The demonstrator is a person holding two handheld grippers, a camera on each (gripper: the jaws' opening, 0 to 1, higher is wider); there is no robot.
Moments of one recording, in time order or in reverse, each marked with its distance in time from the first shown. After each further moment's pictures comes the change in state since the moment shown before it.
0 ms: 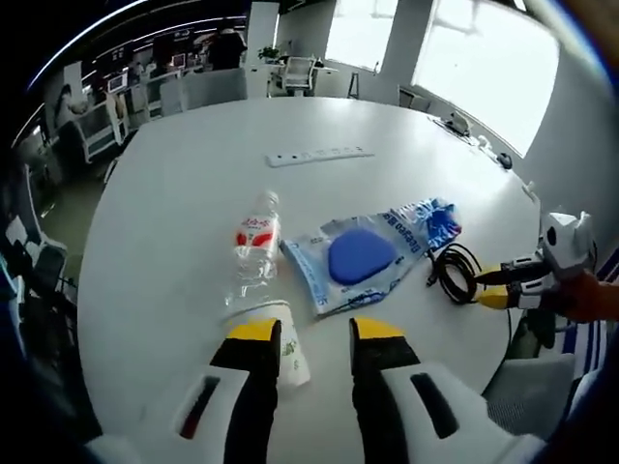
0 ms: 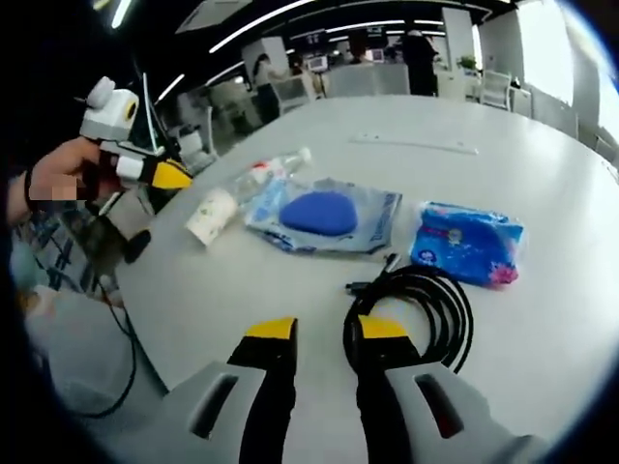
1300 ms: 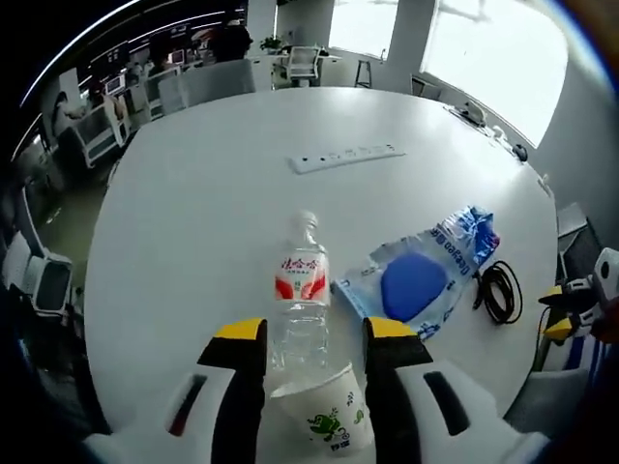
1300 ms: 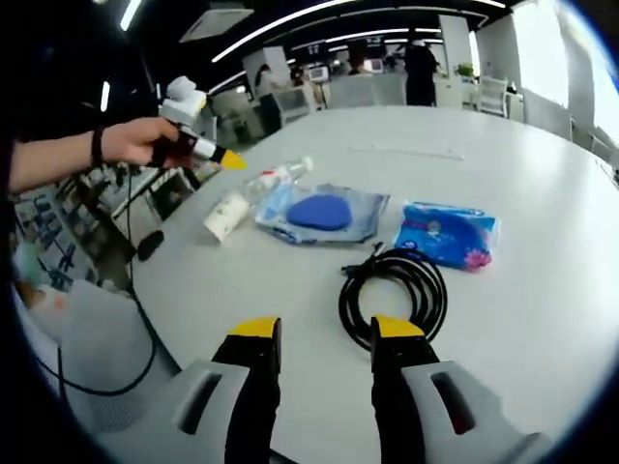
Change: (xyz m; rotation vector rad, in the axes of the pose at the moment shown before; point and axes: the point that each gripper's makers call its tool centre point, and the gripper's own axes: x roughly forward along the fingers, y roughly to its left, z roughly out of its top) left arm 0.050 0.038 0.037 0.012 0.054 0.027; right arm -0.042 -0.002 -0.014 0.005 -0.045 0.001
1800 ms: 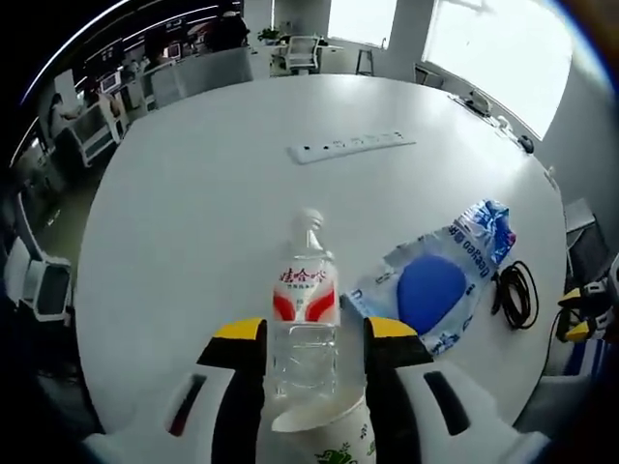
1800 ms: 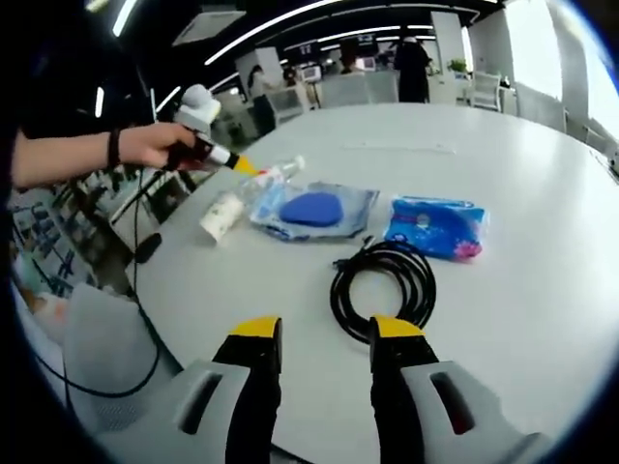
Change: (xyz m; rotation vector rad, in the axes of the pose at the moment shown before) left arm 0.035 0.006 0.002 0.010 0.048 0.020; right arm -0.009 -0.010 -0.005 0.030 0.001 -0.013
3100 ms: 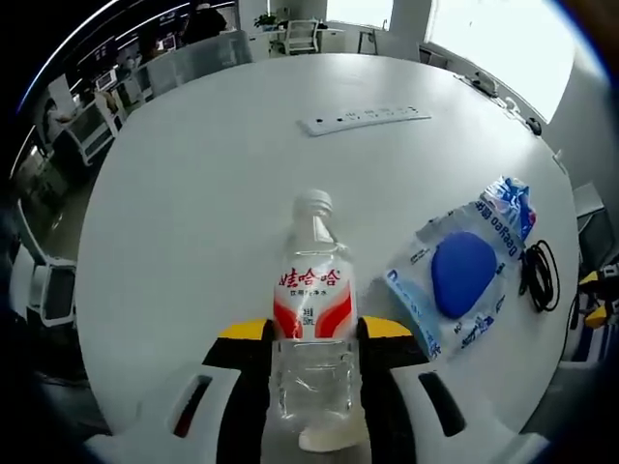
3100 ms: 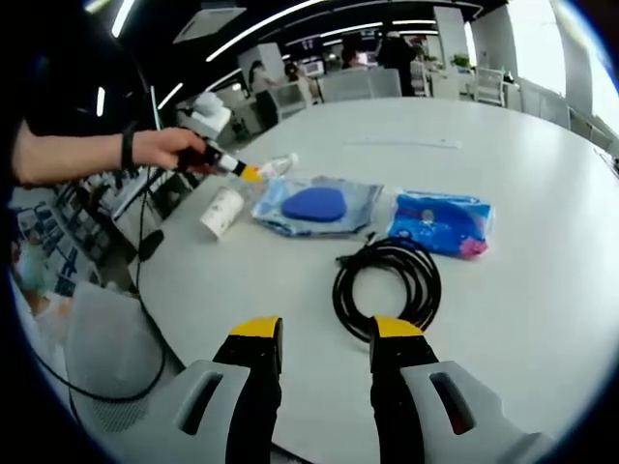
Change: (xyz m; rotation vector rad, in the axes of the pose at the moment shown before) left arm 0.020 0.028 -0.031 0.036 0.073 0.037; right arm 0.010 0.005 -0.012 -0.005 0.032 0.026
